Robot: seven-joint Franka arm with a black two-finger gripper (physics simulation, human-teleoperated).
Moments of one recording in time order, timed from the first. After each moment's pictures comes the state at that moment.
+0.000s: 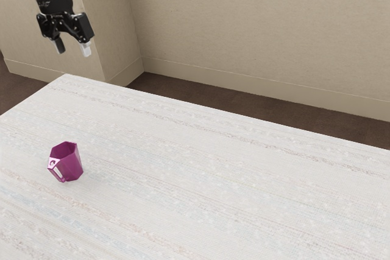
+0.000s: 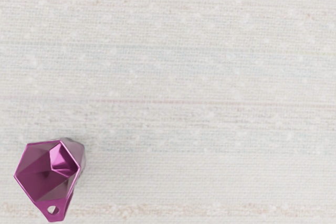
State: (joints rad) arm -0.13 0.02 0.34 -1.46 -0.07 1.47 0.17
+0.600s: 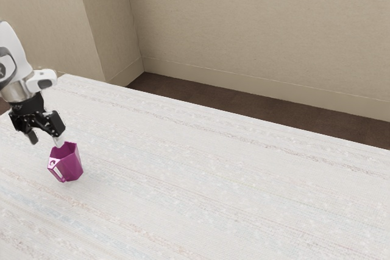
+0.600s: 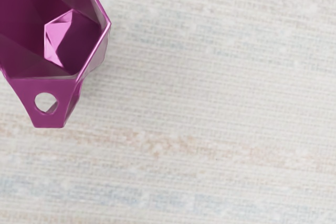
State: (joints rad) arm 0.05 -0.33 0.32 -2.33 0.00 1.96 0.20
